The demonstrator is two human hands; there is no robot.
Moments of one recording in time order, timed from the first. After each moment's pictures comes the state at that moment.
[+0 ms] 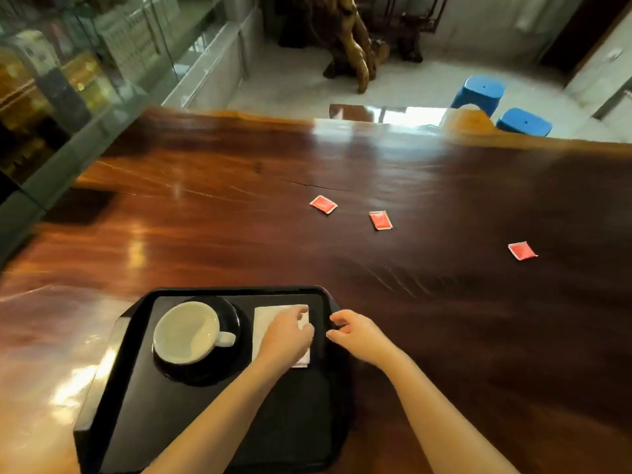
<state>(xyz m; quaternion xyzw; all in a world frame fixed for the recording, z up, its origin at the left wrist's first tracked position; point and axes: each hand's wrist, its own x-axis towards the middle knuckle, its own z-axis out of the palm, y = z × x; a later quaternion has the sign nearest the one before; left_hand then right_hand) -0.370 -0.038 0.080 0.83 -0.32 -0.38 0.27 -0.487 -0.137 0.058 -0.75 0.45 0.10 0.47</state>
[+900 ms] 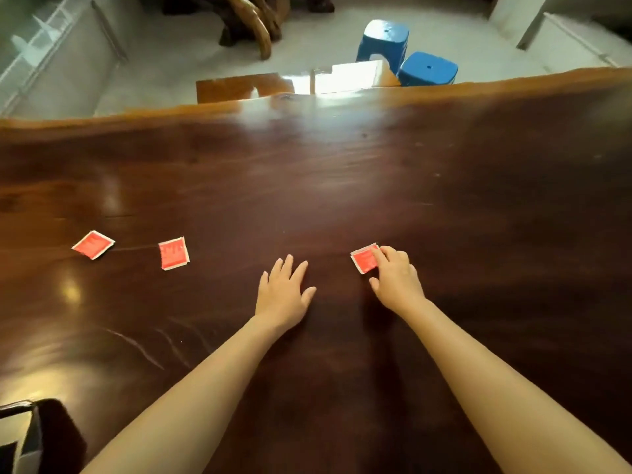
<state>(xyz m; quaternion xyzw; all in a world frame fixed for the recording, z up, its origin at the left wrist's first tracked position) -0.604 -0.453 -0.024 0.80 -0.57 -0.22 0.02 -0.789 -0.553 -0.010 -0.83 0.54 0.04 0.15</state>
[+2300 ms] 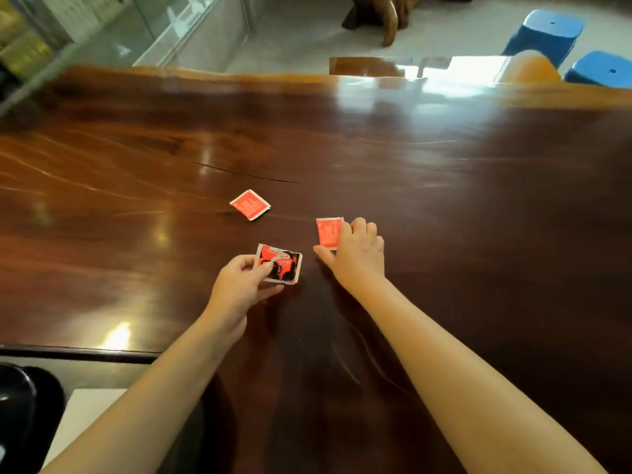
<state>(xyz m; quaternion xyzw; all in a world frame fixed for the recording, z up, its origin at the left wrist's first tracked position) -0.365 -0.300 -0.011 0.71 -0.01 -0.38 0.60 -0.456 -0.447 -0.039 -0.90 0.42 -0.02 0.13</state>
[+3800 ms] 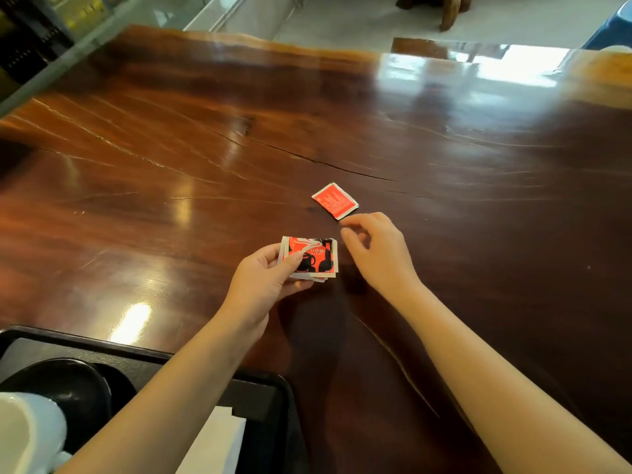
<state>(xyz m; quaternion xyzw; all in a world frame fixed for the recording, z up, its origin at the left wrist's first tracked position) -0.275 -0.245 -0.020 0.67 -0.03 -0.41 0.63 -0.359 -0.390 -0.030 -0.86 0.33 -0.14 0.37</state>
